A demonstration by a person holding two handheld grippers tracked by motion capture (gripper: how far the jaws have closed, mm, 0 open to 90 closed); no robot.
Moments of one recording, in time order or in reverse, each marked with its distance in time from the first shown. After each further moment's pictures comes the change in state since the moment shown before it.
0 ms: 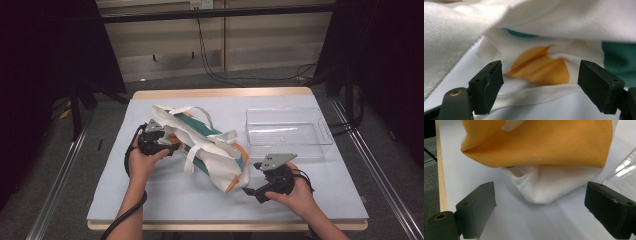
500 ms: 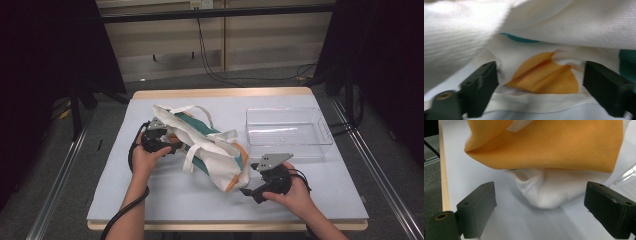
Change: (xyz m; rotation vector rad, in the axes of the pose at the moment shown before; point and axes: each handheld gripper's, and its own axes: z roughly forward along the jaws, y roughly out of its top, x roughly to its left) left arm 0.008 -0.001 0.018 -0.013 -0.049 0.033; right arm 0.003 0.005 0.006 0.005 0.020 -0.018
